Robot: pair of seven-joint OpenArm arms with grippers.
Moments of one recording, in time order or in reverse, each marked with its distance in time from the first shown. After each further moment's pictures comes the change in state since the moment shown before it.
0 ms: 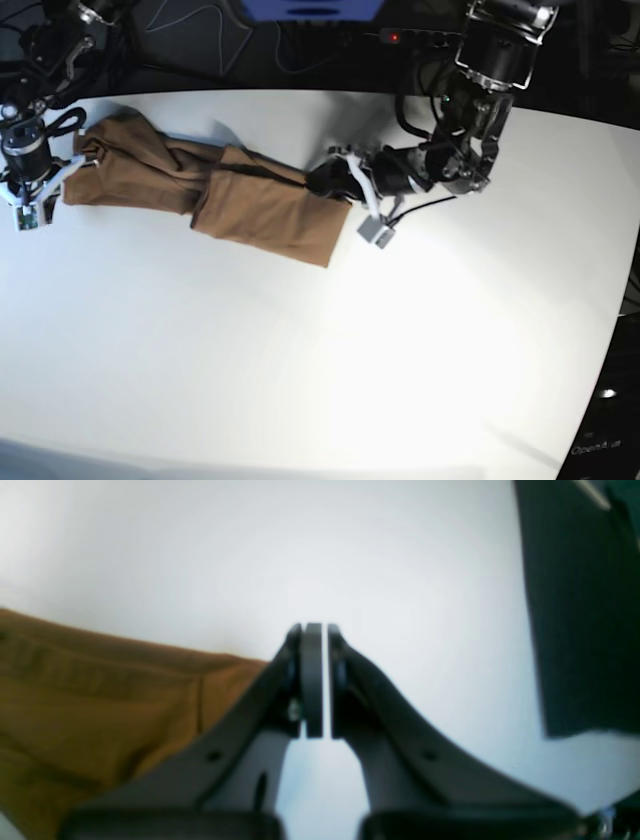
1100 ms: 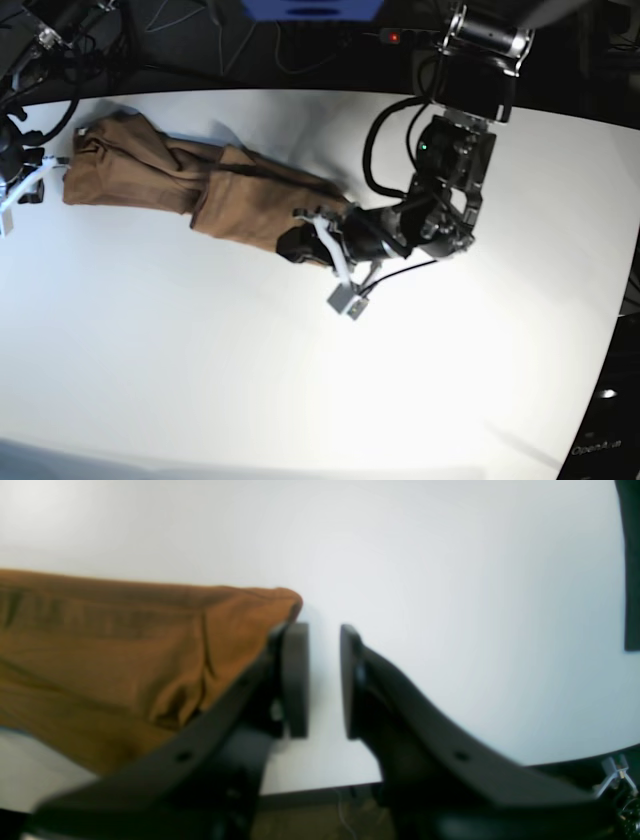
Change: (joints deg) left arm -9.7 7.4 -3.1 7.2 1.8 4.1 8.9; right arm 2.4 8.9 1.5 0.3 29.8 -0.9 -37.9
